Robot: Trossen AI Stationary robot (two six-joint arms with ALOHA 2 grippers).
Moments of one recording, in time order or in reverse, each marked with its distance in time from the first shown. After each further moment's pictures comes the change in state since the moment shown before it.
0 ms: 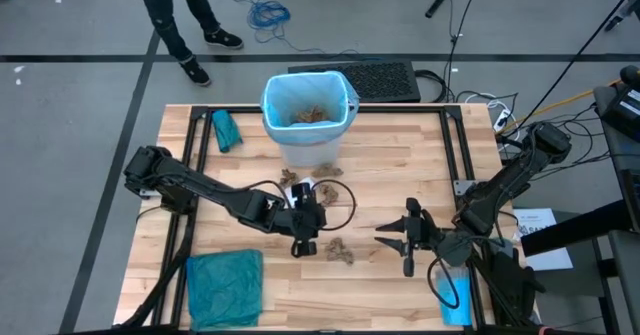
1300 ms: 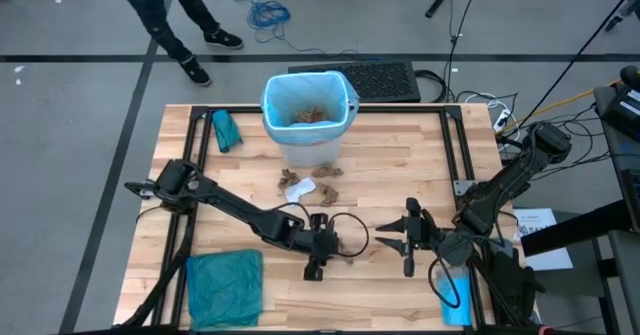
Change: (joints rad) left arm -0.031 0.265 0.002 0.217 0.283 0.001; right arm 0.000 0.000 0.000 0.010 -0.001 0.001
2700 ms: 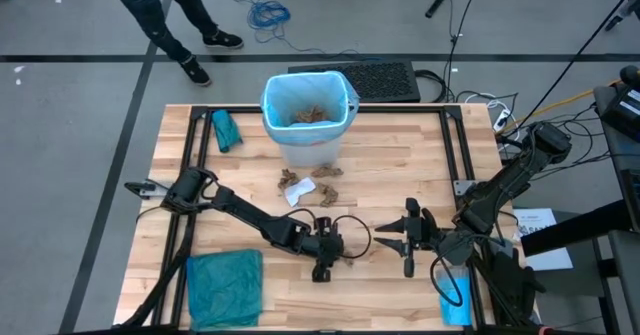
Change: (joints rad) left arm 0.005 0.123 -0.001 0.133 -0.029 -0.071; right arm 0.000 0.000 0.000 0.034 -0.003 -0.011
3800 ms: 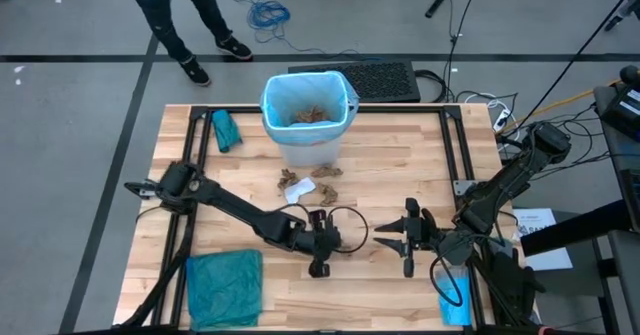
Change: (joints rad) left arm -0.009 -0.129 0.021 -0.132 -0.097 -0.028; right arm 0.000 0.000 0.000 -0.001 0.000 -0.008
